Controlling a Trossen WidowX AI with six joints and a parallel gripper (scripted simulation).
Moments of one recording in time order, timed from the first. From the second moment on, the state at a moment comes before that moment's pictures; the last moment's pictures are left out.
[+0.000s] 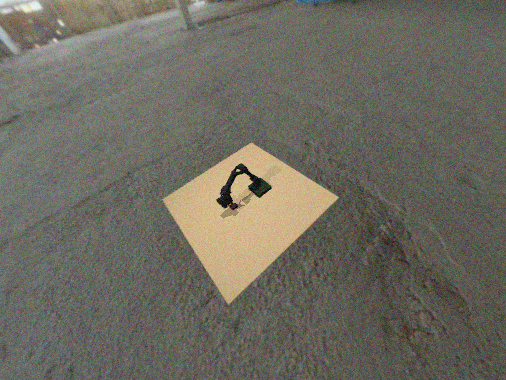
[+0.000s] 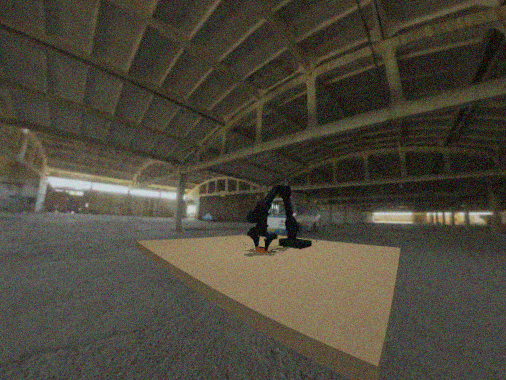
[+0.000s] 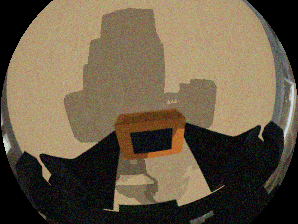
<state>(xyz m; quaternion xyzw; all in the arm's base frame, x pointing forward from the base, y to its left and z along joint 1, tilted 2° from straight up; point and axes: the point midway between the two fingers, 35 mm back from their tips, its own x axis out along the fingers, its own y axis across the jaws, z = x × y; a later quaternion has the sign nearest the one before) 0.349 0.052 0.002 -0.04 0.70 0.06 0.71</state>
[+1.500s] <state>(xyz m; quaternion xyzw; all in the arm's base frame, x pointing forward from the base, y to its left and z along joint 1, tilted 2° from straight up) 0.352 0.052 0.023 -0.04 0.64 0.06 0.76</state>
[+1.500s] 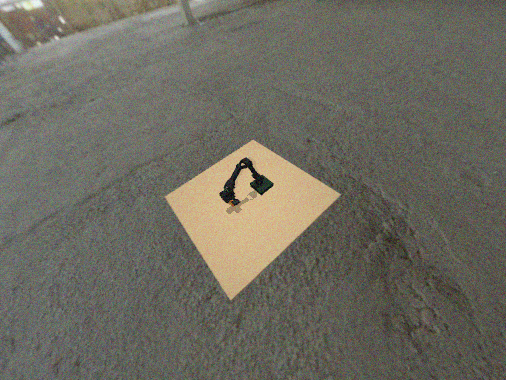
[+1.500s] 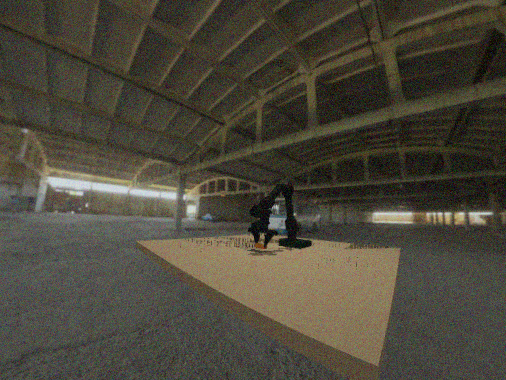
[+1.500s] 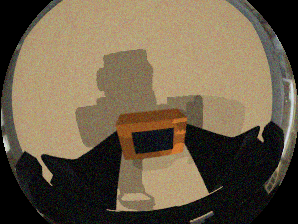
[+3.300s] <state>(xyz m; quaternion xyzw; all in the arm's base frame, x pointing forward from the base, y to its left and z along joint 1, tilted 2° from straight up) 0.369 0.056 -0.004 -0.01 0.31 0.07 0.95</state>
